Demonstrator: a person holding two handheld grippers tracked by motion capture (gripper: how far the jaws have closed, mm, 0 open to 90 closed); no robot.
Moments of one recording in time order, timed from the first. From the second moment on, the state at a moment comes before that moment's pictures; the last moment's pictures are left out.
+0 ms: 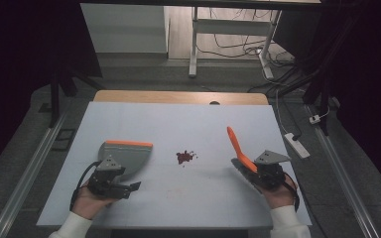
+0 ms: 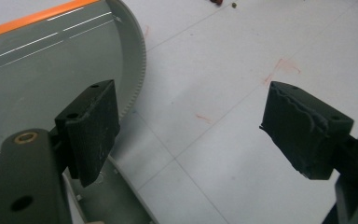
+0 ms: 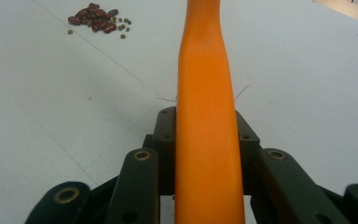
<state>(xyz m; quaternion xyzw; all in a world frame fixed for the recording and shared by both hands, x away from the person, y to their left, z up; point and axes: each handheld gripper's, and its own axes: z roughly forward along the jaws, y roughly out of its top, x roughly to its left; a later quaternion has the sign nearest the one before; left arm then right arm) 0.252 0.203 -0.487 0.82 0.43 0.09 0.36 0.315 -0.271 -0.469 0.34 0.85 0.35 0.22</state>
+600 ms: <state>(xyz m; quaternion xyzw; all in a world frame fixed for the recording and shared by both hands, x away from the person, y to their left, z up) 0.257 0.218 -0.482 0.80 0.50 0.09 0.32 0.315 -0.270 -0.470 0.34 0.85 0.35 0.22</state>
